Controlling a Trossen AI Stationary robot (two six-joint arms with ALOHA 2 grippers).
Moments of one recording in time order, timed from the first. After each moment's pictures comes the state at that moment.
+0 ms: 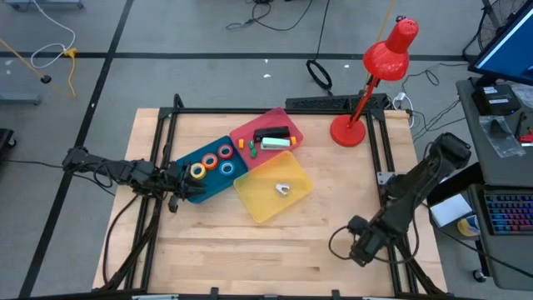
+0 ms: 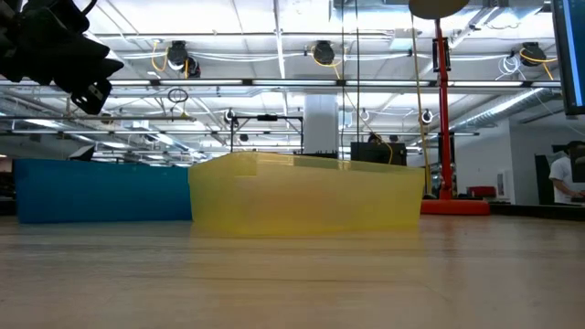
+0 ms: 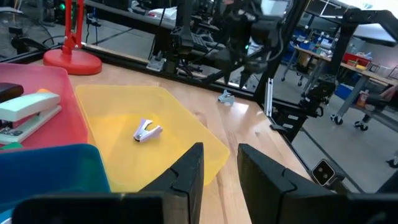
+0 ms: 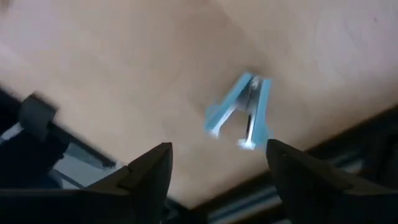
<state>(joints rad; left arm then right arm) -0.27 0.16 0.12 -0.05 -0.13 -0.30 0.84 1.37 0.88 -0.91 -0.27 1.67</state>
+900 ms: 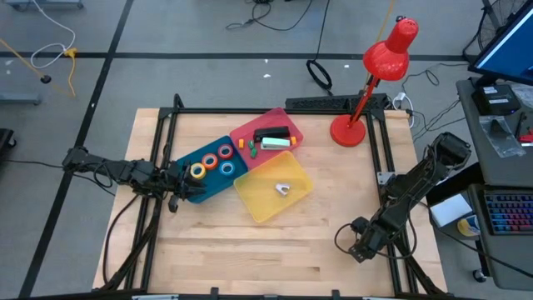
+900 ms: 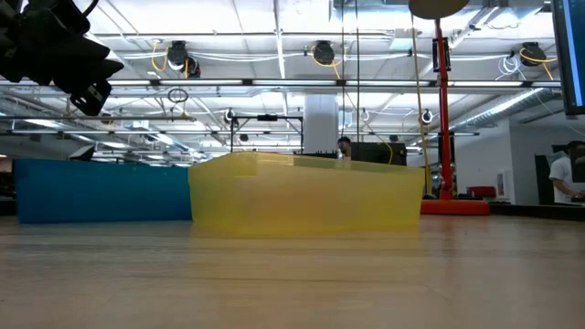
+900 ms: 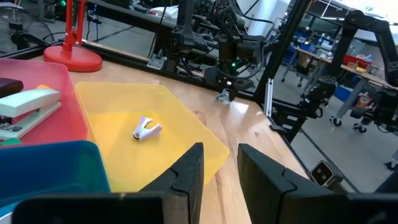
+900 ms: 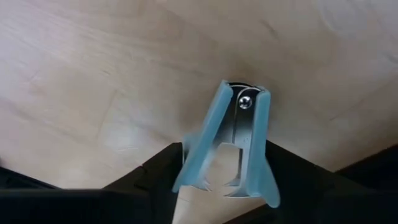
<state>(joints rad) -0.27 0.16 0.12 -0.05 -0.13 -0.32 0.89 1.37 0.56 -0.48 -0.35 1.92</state>
